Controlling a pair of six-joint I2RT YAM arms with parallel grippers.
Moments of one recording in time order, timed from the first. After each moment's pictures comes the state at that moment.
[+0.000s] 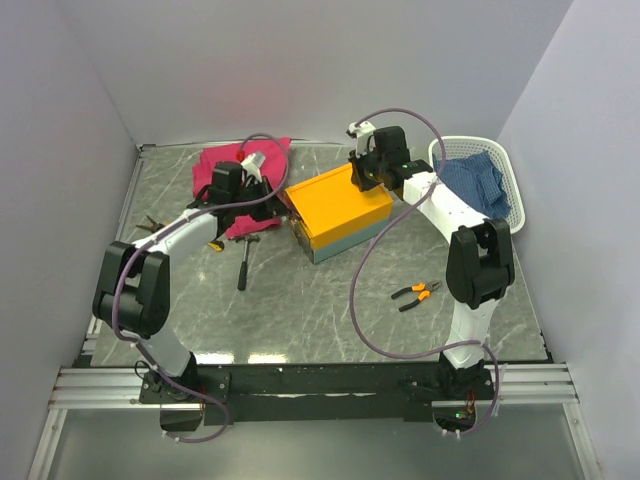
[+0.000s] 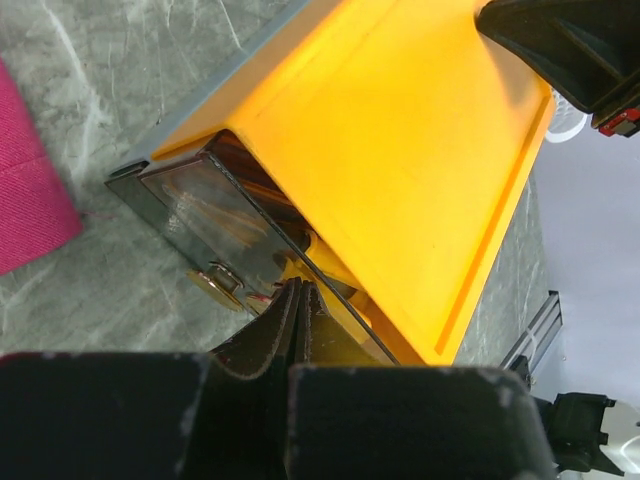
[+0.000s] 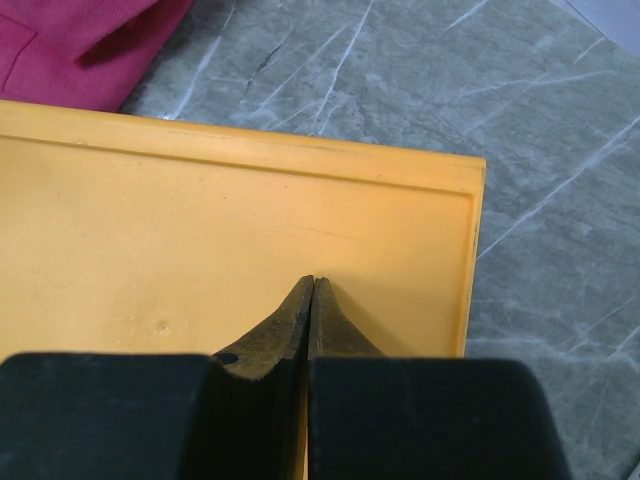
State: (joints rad) left arm -0.30 1.67 1.12 0.00 0.51 -0.57; right arm 0.34 1.90 1.59 -0.34 -0.23 -0.15
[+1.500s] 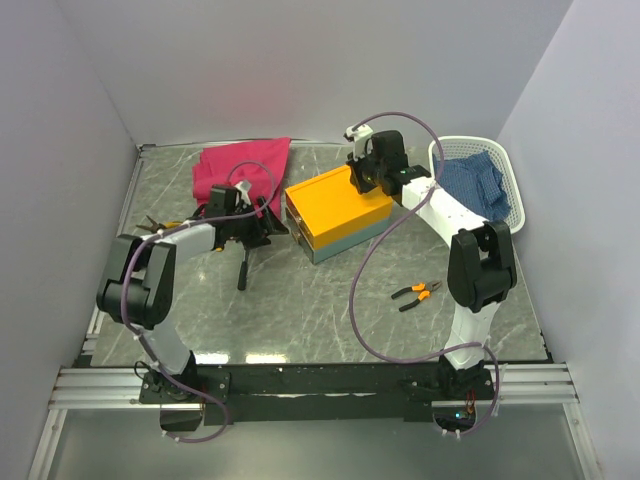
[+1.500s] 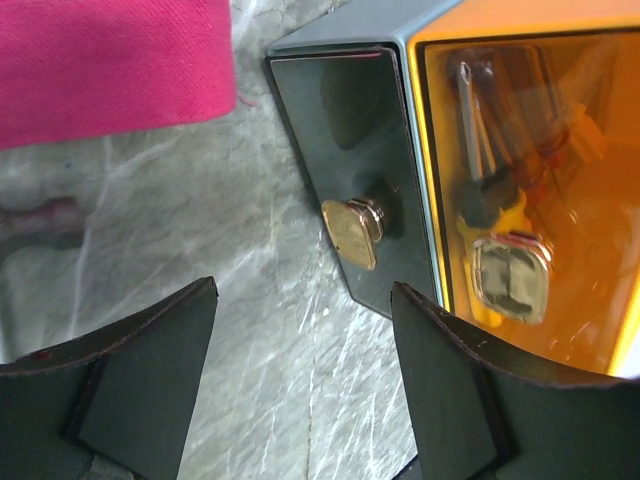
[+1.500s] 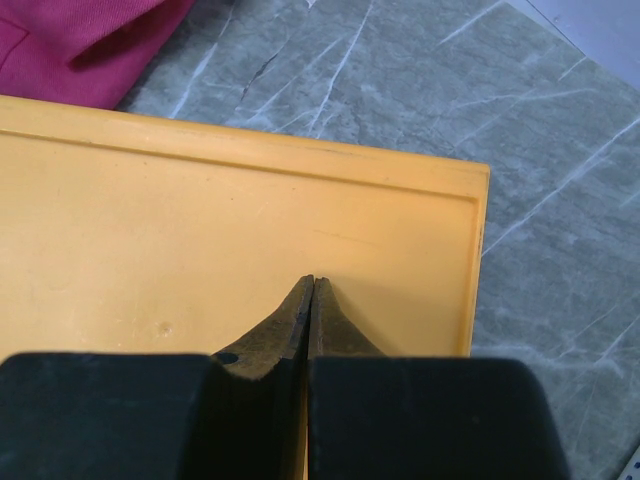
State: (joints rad) left arm -0.24 1.71 0.96 0.00 0.47 -0.70; right arm 0.36 1.88 1.53 -0.27 -0.19 -0.18
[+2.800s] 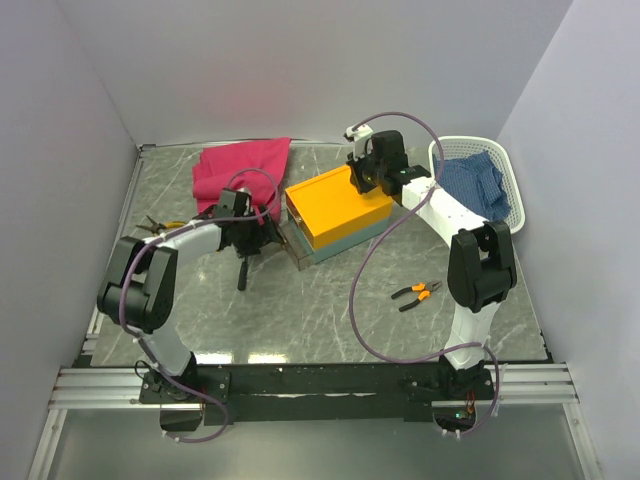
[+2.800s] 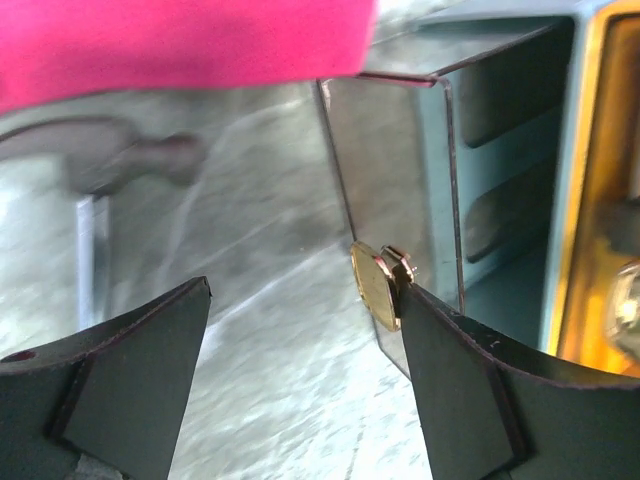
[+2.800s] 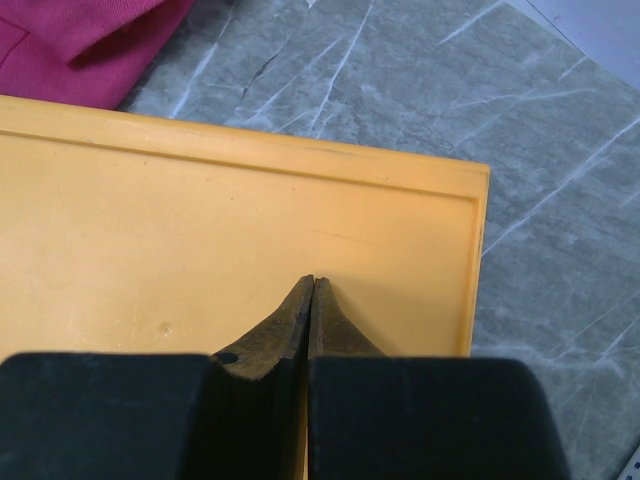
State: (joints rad) left arm -0.31 1.72 1.00 -0.19 0.21 -0.69; right arm 0.36 1.88 1.53 -0.27 -0.19 -0.17
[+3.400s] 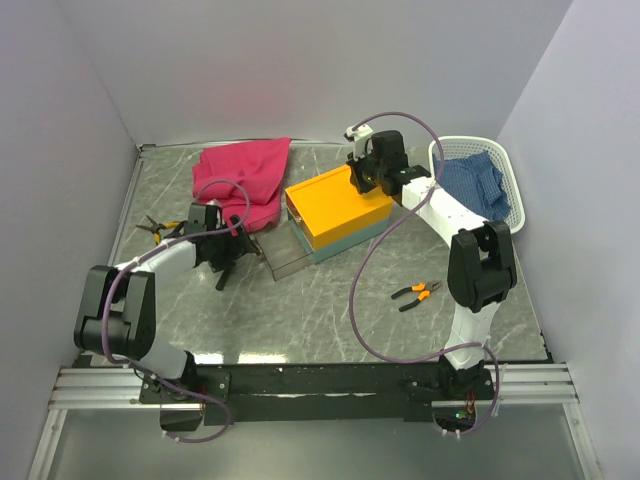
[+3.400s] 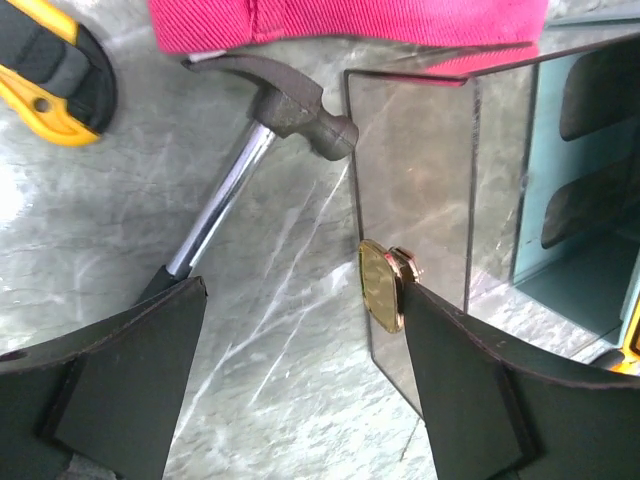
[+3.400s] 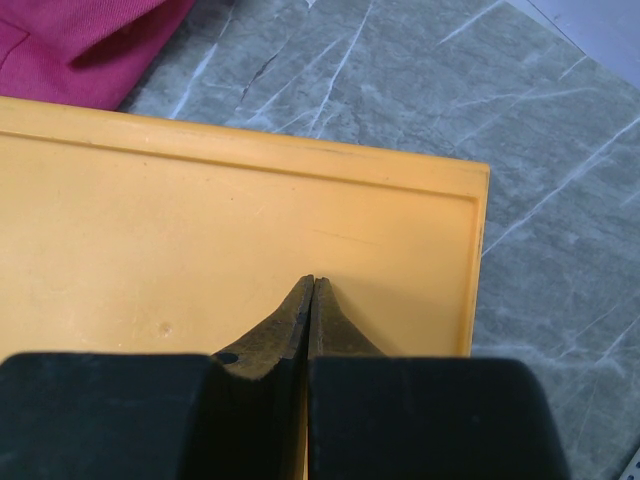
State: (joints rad) left arm -0.16 1.51 0.79 -0.20 0.19 -0.65; right arm 0.36 1.88 1.53 -0.27 -0.19 -0.17
